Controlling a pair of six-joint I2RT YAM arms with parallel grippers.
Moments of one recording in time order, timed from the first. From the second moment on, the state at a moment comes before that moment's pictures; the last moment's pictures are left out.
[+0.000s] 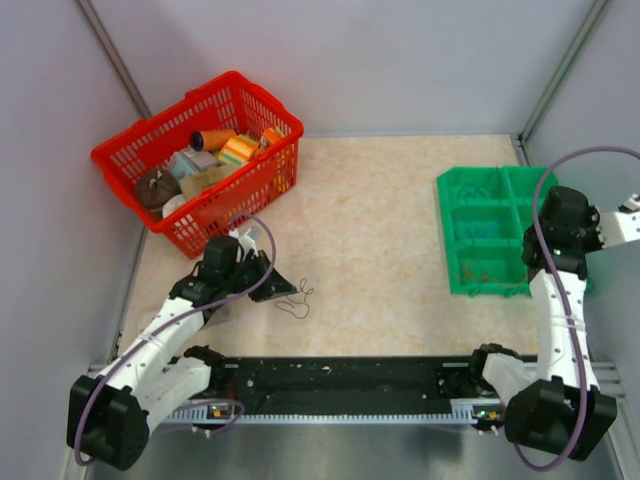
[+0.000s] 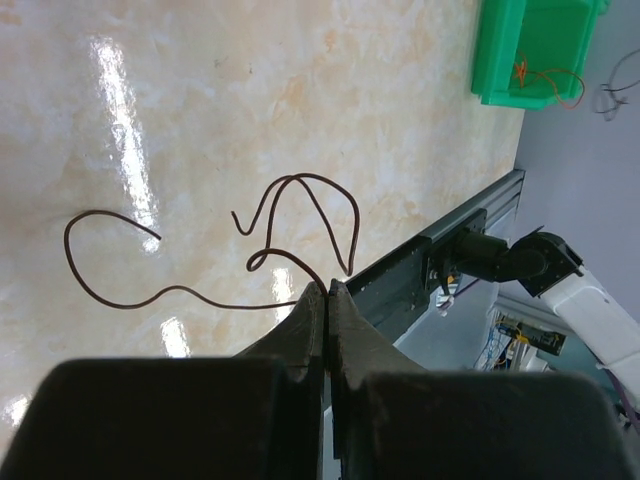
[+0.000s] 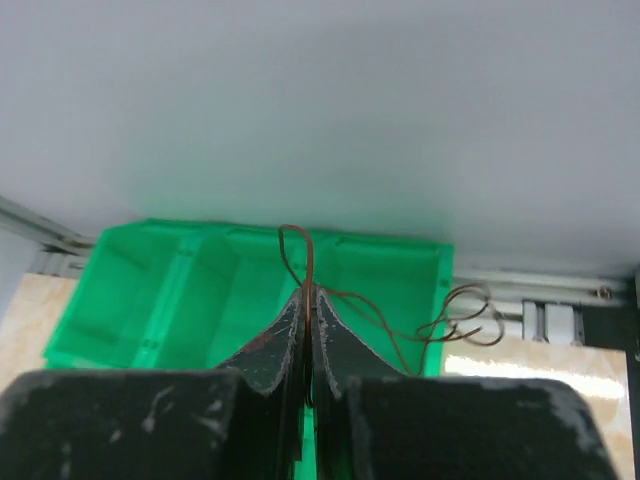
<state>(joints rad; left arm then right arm) -0.34 0.90 0.53 -0.36 0.57 -0.78 -0.22 0.95 0.93 -0.38 0.98 0.69</state>
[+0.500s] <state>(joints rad) -0.44 0.94 0.59 -0.36 0.54 -0.83 -0.30 1.05 0.75 -0.38 0.77 0.88</state>
